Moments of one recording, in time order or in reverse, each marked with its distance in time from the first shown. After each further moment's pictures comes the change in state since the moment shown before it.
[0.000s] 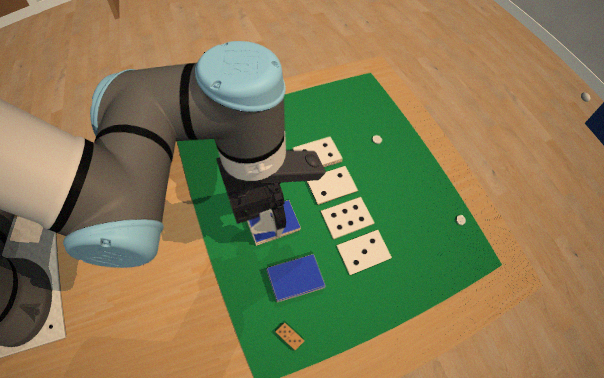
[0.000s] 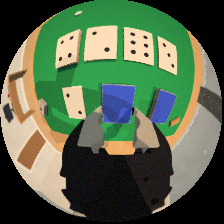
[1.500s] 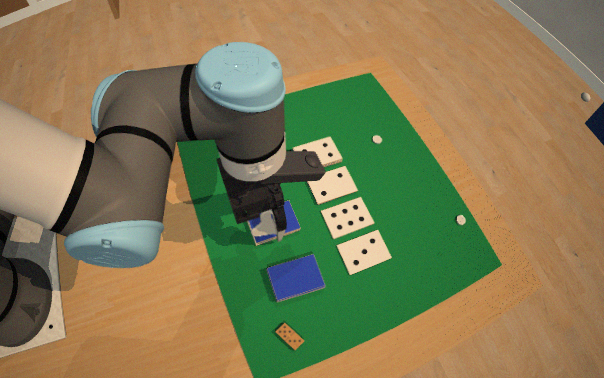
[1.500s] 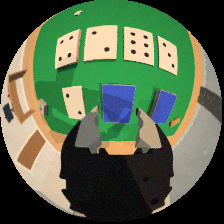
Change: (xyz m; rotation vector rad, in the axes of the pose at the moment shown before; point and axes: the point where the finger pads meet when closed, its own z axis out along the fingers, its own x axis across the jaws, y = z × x) arm 0.000 0.000 0.001 0.000 0.000 0.000
